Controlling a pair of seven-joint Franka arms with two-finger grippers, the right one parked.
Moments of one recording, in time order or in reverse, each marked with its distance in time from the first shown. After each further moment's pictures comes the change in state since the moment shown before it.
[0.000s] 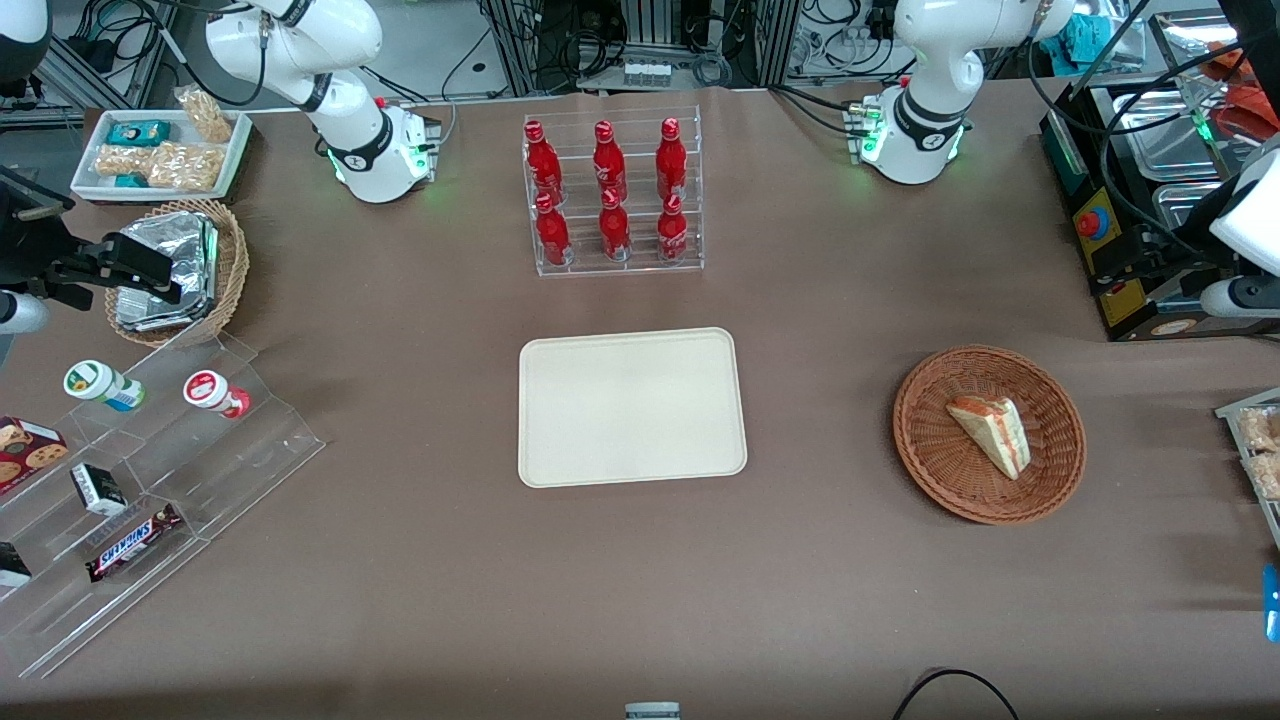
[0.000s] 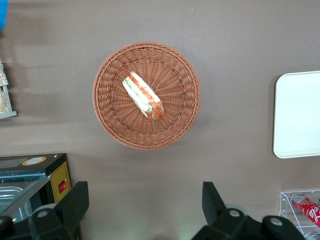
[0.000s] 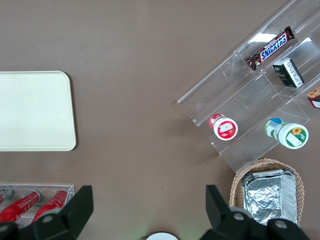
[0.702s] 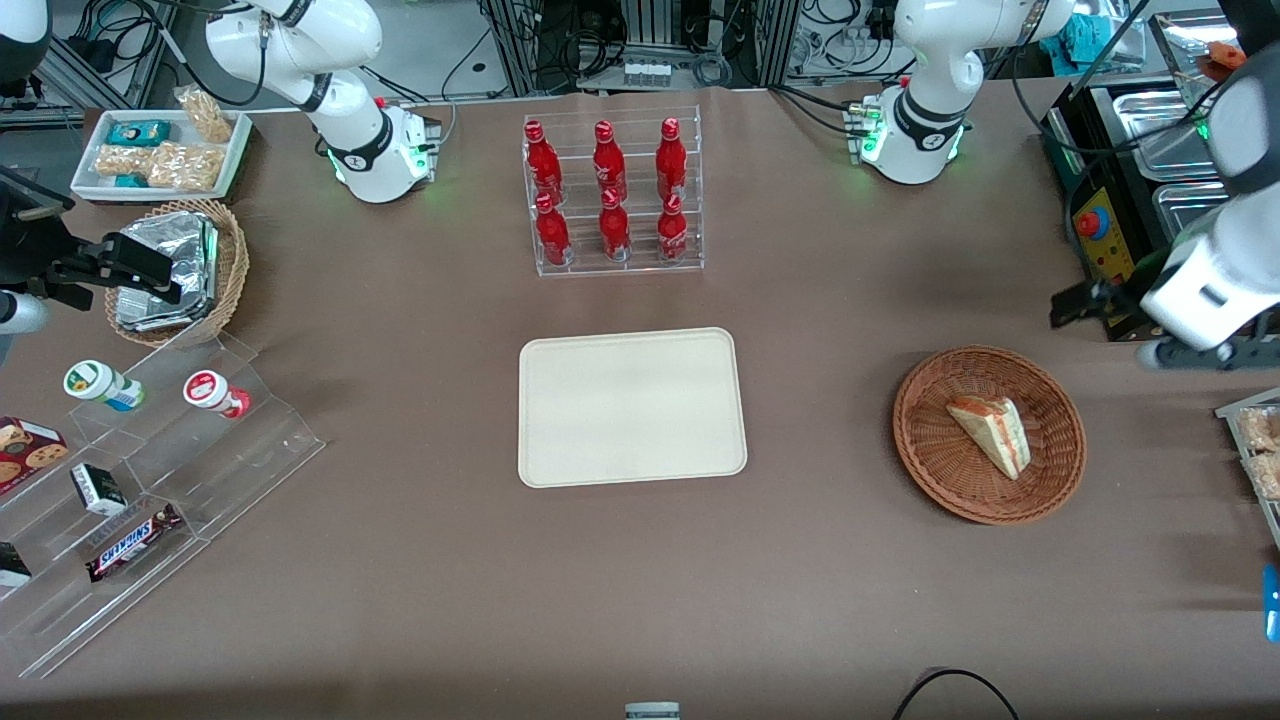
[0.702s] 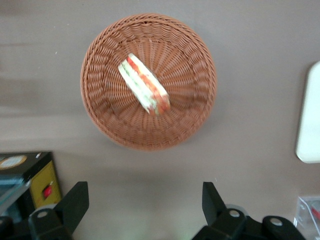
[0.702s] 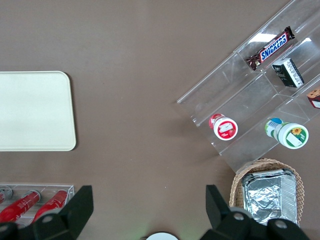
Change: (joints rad) arm 0.021 0.060 0.006 -0.241 0.002 0.223 0.000
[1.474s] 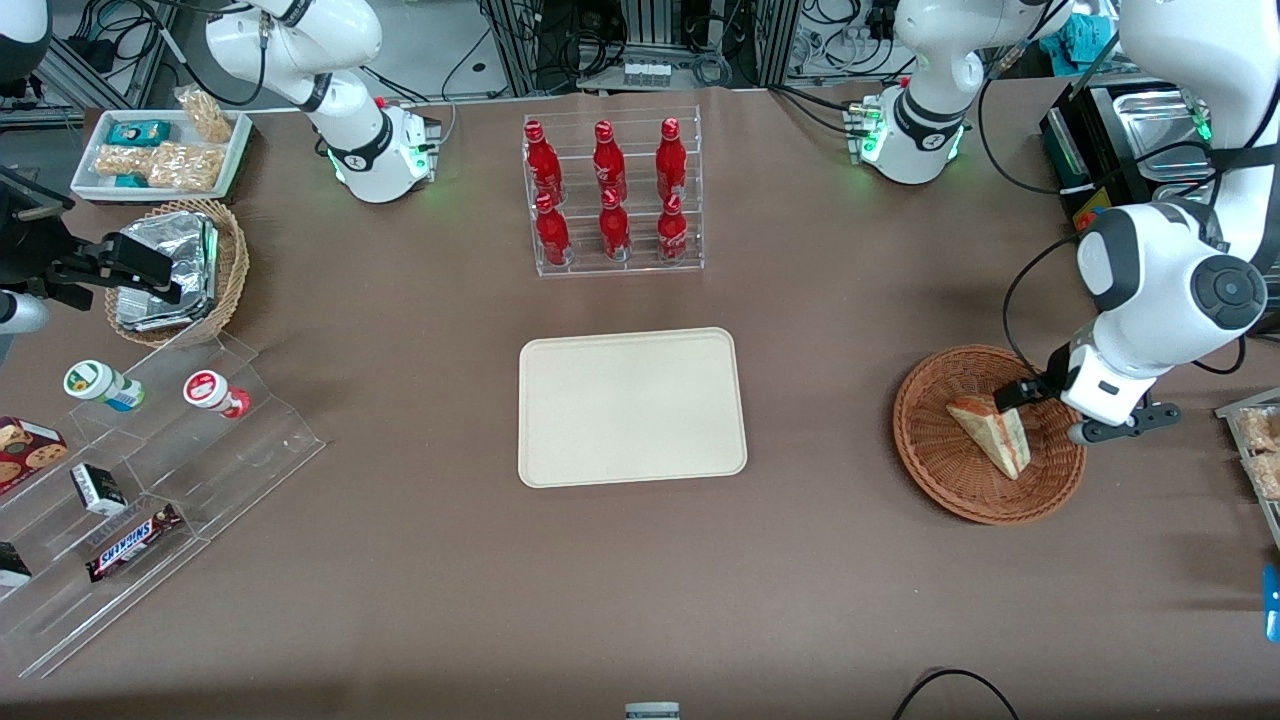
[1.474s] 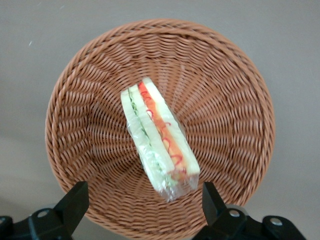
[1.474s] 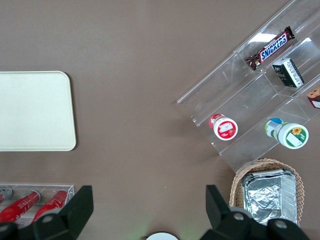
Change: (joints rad) arm 0.029 0.157 0.001 -0.274 -0.004 0.547 -0.304
